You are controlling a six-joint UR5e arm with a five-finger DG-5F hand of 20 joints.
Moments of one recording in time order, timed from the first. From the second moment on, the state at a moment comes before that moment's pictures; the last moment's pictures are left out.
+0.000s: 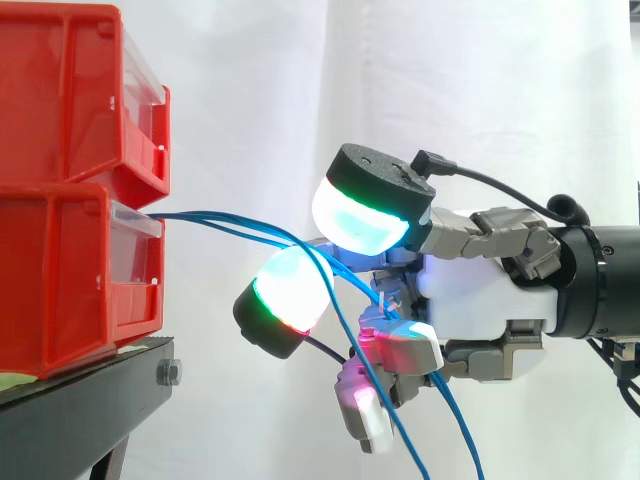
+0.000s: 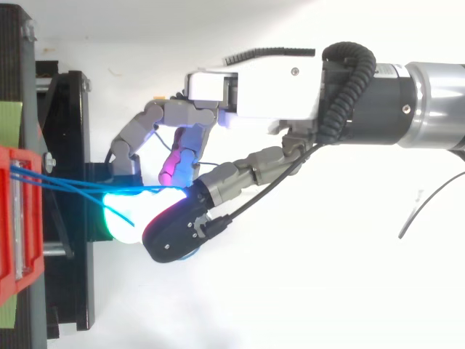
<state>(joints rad) 0.06 -2.33 -1.15 -2.80 -1.54 -0.28</state>
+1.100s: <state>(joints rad) 0.07 -2.33 -1.15 -2.86 -1.37 -0.35</state>
